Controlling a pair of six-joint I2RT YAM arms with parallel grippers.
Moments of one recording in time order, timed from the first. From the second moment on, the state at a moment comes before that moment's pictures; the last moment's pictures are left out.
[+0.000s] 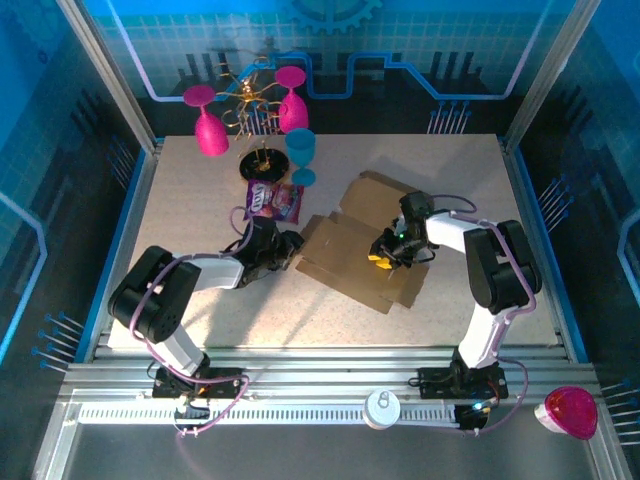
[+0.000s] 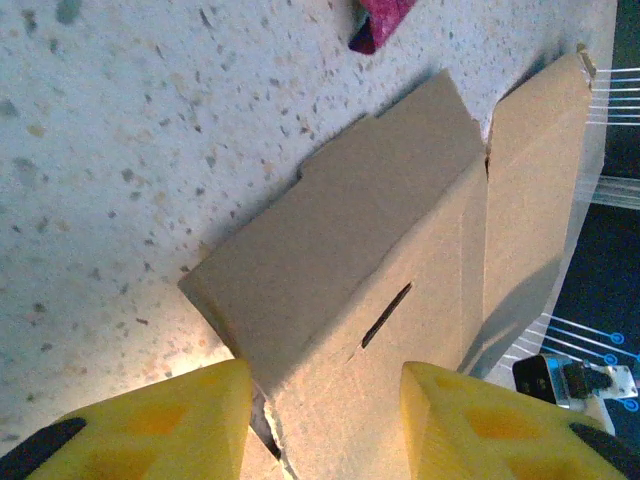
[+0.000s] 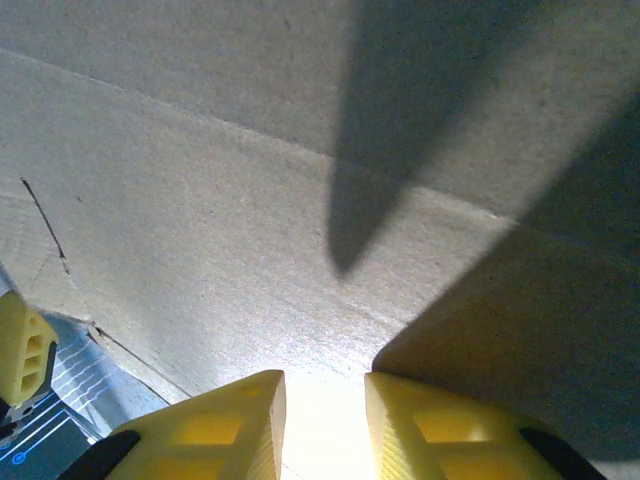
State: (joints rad) left arm -0.41 1.66 0.65 0.31 0.21 -1.31; right arm 0.24 1.84 1.02 -0.50 -0.55 0.72
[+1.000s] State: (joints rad) left arm -0.46 1.60 0.74 0.30 0.21 -1.41; right arm 0.23 1.50 1.06 -0.57 -0.40 0.68
